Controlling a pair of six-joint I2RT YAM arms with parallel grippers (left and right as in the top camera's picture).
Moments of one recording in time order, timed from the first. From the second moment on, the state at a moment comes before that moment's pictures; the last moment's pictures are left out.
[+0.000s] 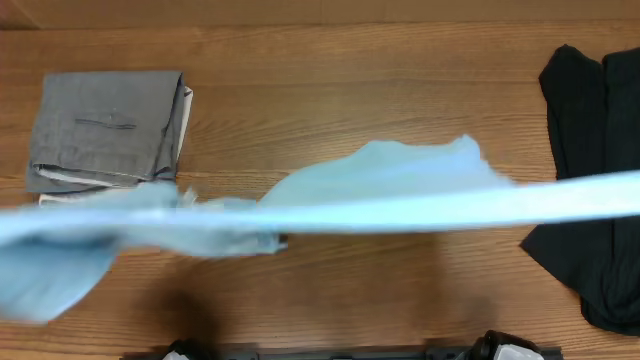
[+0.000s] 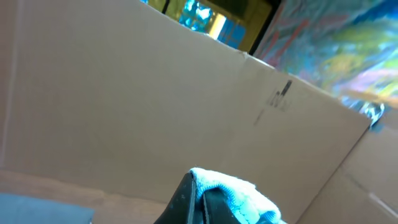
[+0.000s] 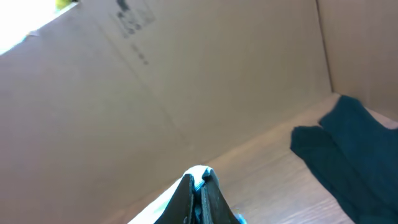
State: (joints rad) left arm -0.74 1.14 2.86 -1.57 -0.58 -0.40; right arm -0.28 1.20 2.68 -1.64 -0.14 0.46
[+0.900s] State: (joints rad) left arm -0.71 1.63 2.61 -1.59 -0.73 -0.54; right arm -0.28 1.61 2.35 -1.64 -0.15 0.48
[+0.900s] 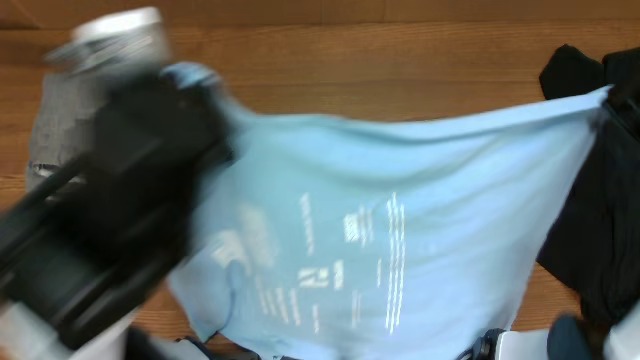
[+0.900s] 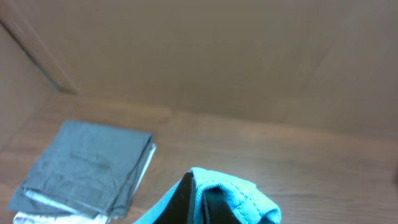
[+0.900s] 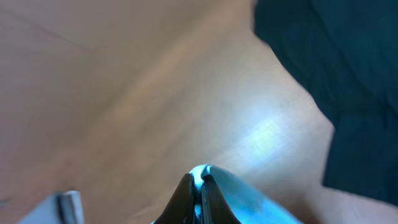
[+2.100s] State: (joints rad) left arm -0.13 2.60 2.60 -0.93 0.01 -0.28; right arm -0.19 2.46 2.29 -0.86 -0.06 0.41
